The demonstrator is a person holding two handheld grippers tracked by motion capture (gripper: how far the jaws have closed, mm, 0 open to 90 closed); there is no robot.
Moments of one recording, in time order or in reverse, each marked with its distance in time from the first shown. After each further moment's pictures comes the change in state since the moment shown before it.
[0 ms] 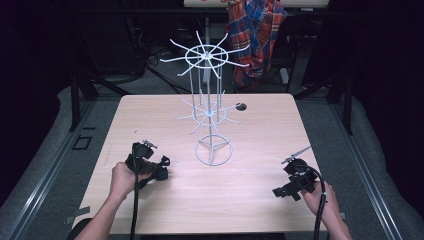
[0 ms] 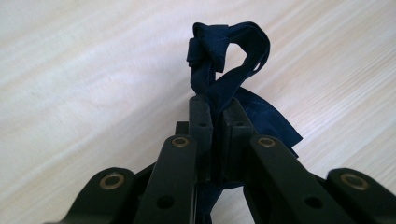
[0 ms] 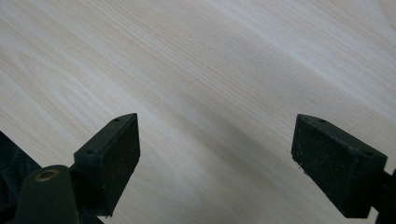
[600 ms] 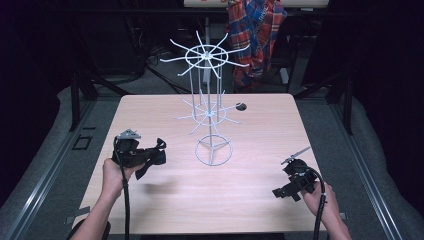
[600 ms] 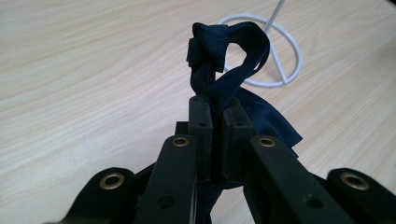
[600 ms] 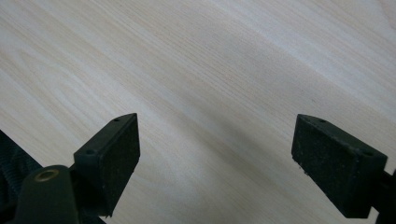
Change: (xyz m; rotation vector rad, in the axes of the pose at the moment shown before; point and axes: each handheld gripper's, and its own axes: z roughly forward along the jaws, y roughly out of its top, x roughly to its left) left arm 0.007 -0.002 -0.044 -0.321 -0.069 -0.034; right arm 0.001 0.000 -0.001 0.014 -0.009 -0.010
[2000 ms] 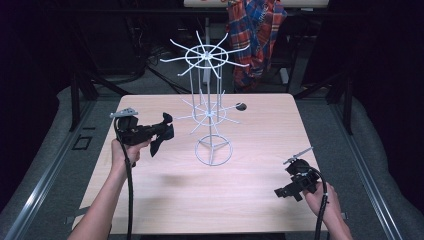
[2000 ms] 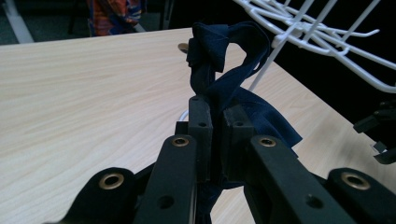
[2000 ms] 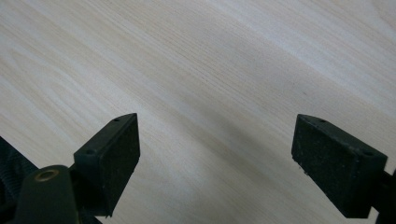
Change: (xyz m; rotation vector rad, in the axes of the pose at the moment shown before) left arm 0.013 0.051 0.003 -0.247 -0.177 -0.048; right arm -0.005 -0.004 0.000 -0.009 -0.007 0.027
